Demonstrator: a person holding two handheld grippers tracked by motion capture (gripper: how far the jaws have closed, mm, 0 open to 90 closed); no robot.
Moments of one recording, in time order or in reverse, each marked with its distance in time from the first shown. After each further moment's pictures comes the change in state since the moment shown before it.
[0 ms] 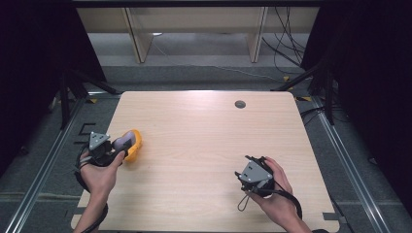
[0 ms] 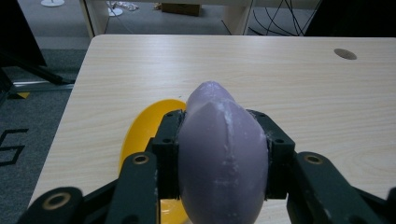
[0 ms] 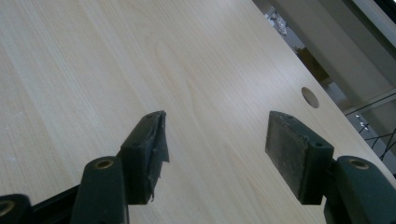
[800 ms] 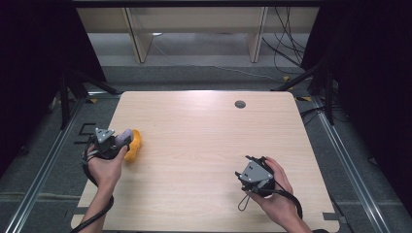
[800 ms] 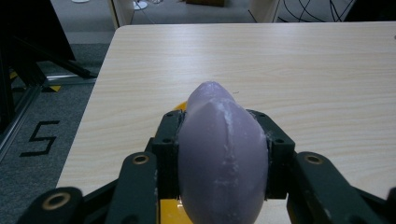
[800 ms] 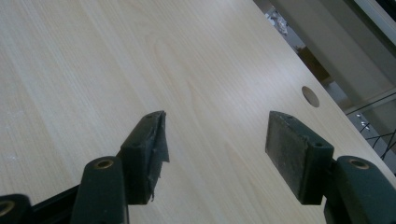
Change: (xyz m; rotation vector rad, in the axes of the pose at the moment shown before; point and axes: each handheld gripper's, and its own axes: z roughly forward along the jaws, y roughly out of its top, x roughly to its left) left arm 0.009 -0.003 0.037 0.026 0.105 0.022; right arm -0.001 -0.001 0.000 0.002 0.003 0.003
